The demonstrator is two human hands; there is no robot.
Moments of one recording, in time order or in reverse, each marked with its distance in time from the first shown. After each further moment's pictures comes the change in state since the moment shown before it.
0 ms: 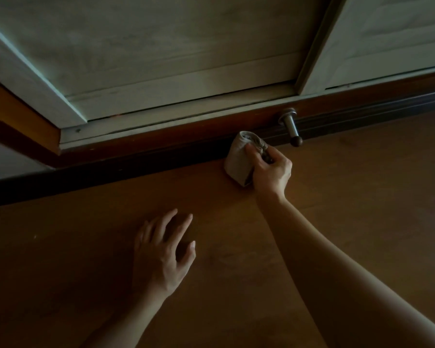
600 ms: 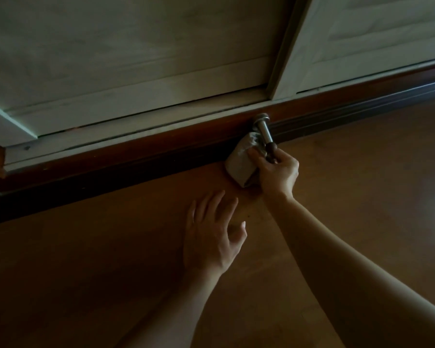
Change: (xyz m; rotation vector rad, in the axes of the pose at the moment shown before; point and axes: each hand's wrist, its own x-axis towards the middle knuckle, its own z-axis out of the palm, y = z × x) left_hand 0.072 0.117 0.044 -0.127 -0.016 0.113; right_hand 0.033 -0.005 -0.049 -0.046 0.074 -0.032
